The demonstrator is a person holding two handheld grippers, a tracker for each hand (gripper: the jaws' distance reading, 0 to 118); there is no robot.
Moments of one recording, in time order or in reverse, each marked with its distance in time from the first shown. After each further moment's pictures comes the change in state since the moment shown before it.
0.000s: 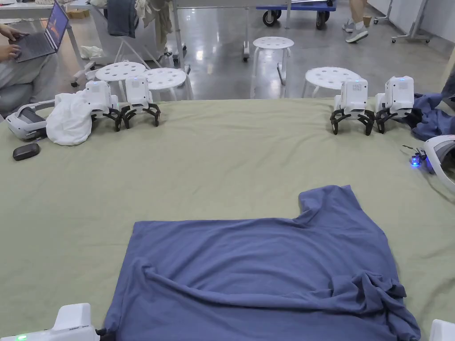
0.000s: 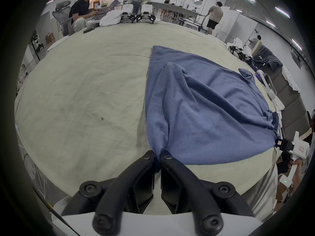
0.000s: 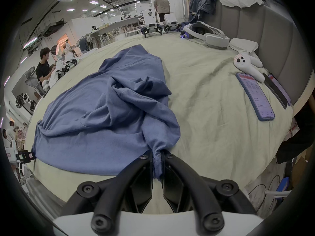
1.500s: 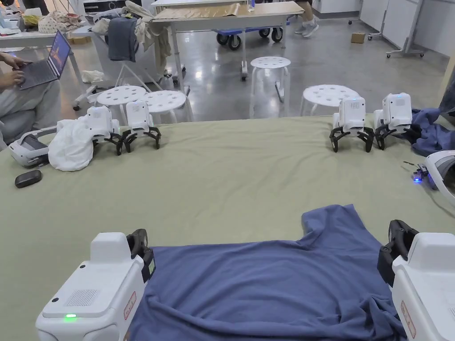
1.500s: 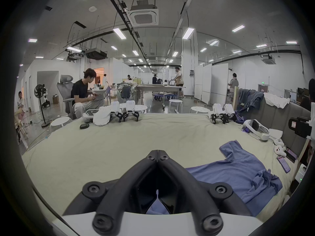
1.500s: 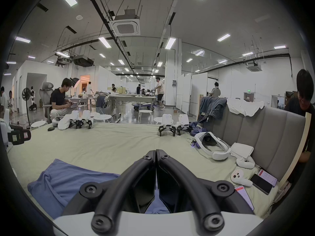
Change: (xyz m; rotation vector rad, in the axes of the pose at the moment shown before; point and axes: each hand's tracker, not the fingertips) left arm 0.124 0.087 0.071 0.769 0.020 -0.173; right arm -0.111 0.097 0.086 0.783 -0.052 0.218
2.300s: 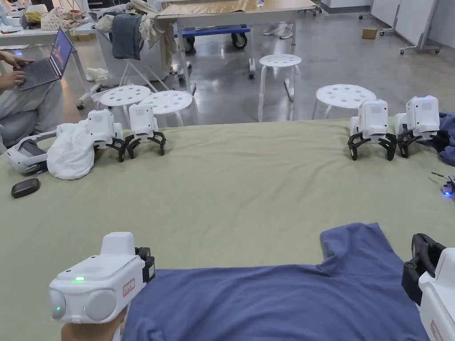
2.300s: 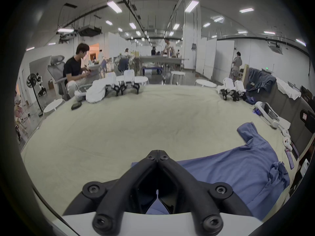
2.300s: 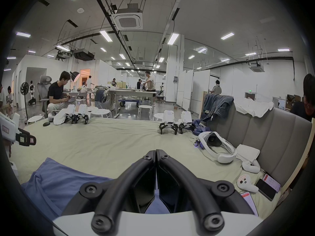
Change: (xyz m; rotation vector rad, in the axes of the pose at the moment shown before) left arm -0.062 0.003 -0.154 -0.365 -0.022 0.014; right arm -0.010 0.004 -0.075 -0.050 -0.001 0.033
